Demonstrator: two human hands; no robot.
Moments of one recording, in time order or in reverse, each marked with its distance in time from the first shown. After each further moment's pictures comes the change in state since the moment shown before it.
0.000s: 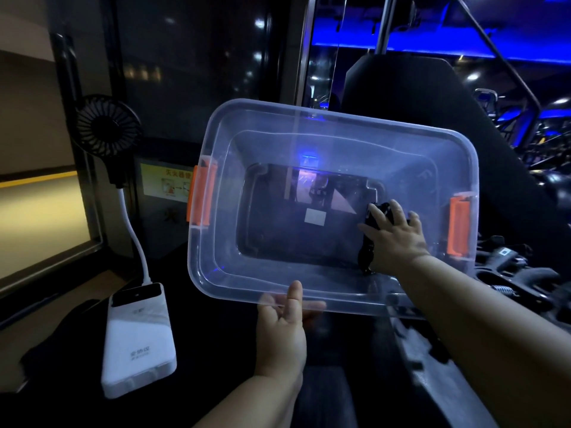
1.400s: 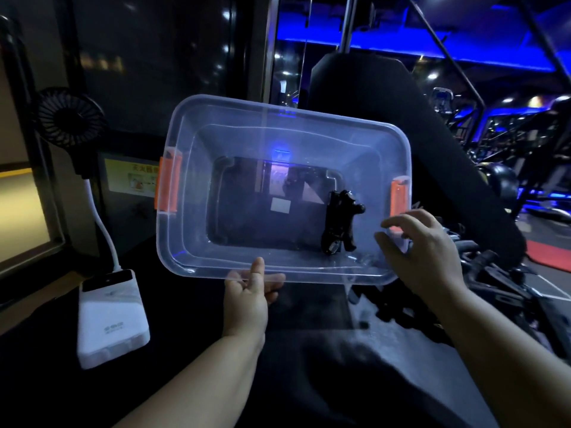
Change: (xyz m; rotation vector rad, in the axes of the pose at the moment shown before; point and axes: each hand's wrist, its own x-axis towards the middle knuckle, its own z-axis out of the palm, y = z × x) left_hand 0.002 0.002 0.000 -0.046 -0.028 -0.005; right_hand -0.130 0.051 -0.028 0.690 0.646 0.147
